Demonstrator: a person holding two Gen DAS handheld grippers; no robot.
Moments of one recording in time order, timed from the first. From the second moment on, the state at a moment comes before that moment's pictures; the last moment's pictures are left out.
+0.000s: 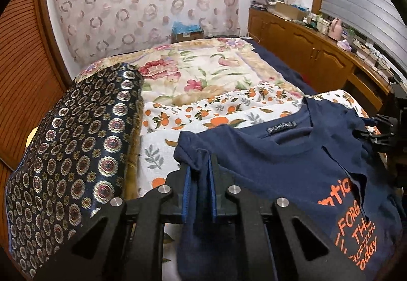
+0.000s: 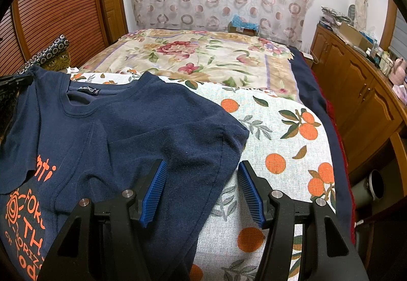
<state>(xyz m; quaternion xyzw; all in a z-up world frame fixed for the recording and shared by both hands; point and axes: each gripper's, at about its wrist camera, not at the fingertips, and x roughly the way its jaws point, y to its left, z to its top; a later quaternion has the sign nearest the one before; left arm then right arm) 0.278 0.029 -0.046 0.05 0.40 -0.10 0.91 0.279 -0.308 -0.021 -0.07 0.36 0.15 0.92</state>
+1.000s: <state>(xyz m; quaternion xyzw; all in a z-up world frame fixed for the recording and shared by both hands) 0.206 0.012 -0.037 0.03 0.35 -0.15 0.92 0.301 -0.306 -0.013 -0.07 0.36 0.18 0.91</state>
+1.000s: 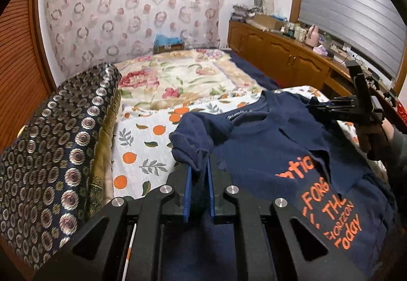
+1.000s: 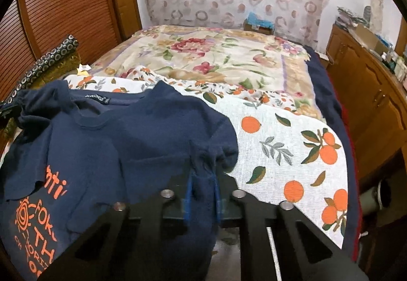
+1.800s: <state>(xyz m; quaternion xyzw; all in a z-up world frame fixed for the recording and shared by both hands) 0.031 0.065 -0.020 -0.01 0.29 -0.14 0.95 0.063 -0.362 0.001 -0.02 0.25 0.21 0.95</state>
